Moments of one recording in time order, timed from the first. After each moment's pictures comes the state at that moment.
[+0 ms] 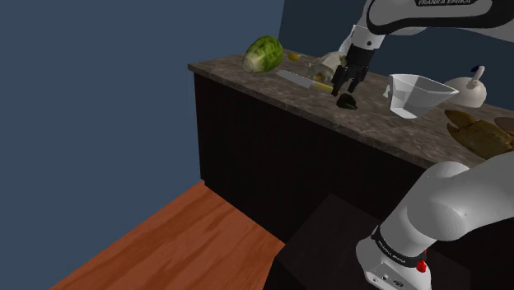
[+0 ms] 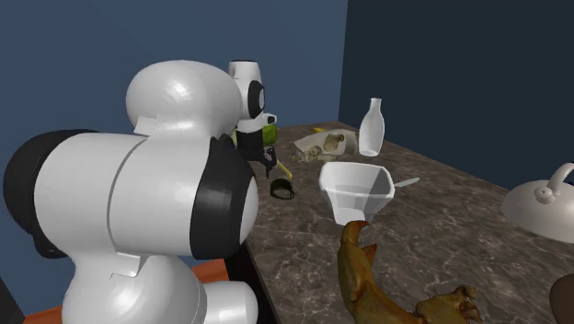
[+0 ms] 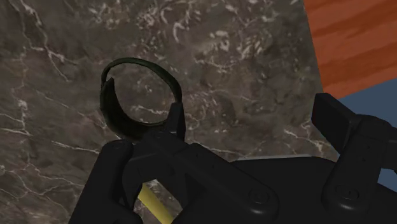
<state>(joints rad) -0.08 -0.53 -0.30 -2.23 -0.16 1.78 -0.07</state>
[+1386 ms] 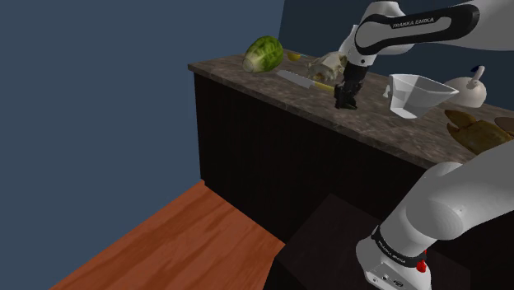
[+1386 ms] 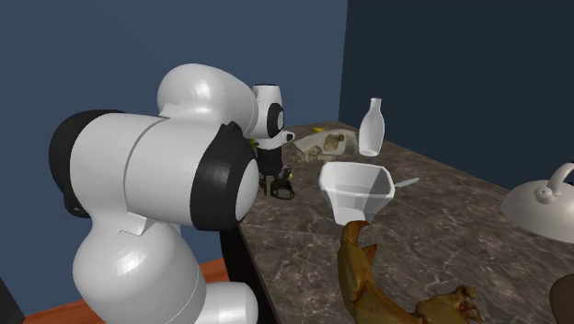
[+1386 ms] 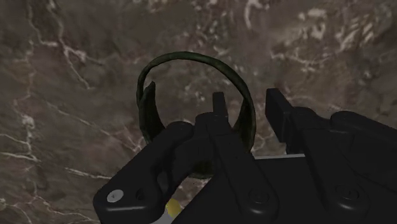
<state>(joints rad) -0.11 -0.39 -0.40 -2.25 -0.17 1.91 -0.16</state>
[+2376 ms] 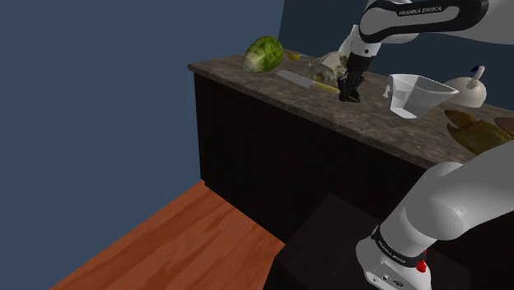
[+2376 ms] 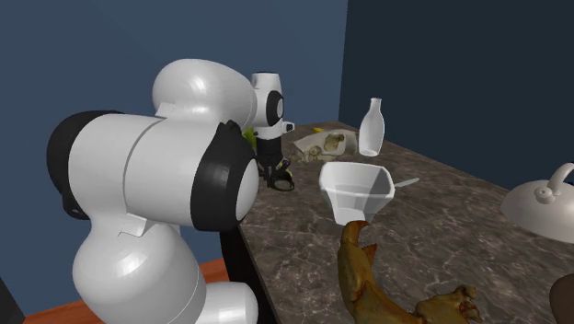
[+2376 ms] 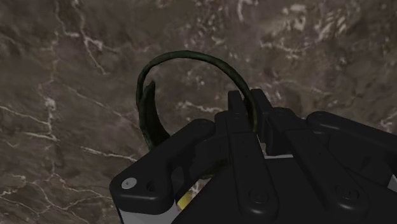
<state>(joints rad) -0.10 -0.40 -0.39 -2.18 -0.17 1.83 -0.16</state>
